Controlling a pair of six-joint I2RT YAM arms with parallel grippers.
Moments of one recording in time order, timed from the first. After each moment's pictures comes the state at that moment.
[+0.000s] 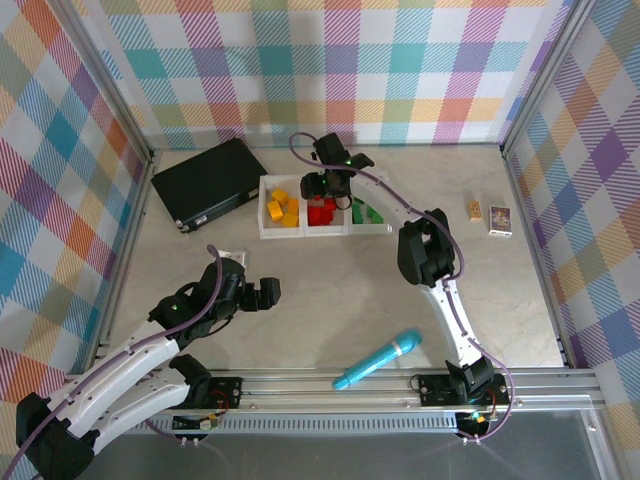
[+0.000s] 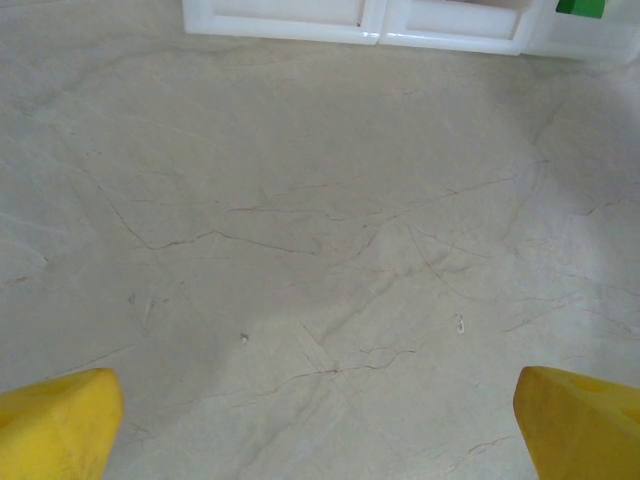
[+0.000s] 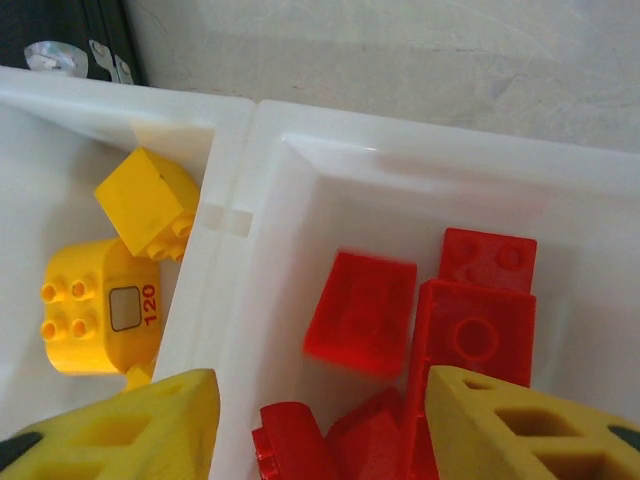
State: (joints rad) left arm -0.66 0.77 0.59 -0.61 -0.15 -0.58; right arm 0.58 2.43 2.27 -0.79 -0.07 0.35
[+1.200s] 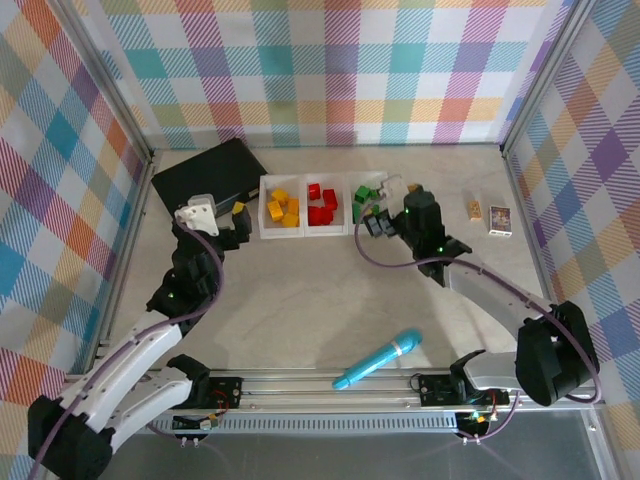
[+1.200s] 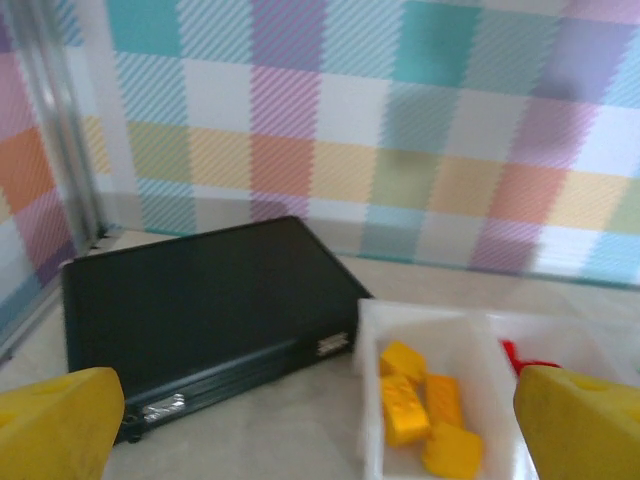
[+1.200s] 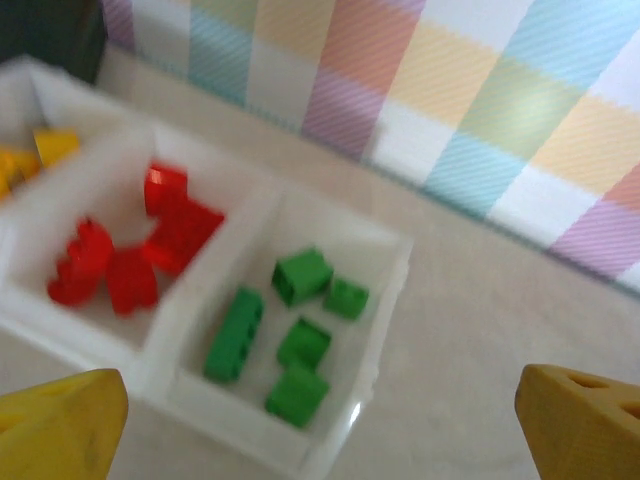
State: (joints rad) left arm -0.44 0.86 0.62 0.12 -0.54 -0.17; right arm 0.47 1.30 0.80 0.11 0.15 -0.23
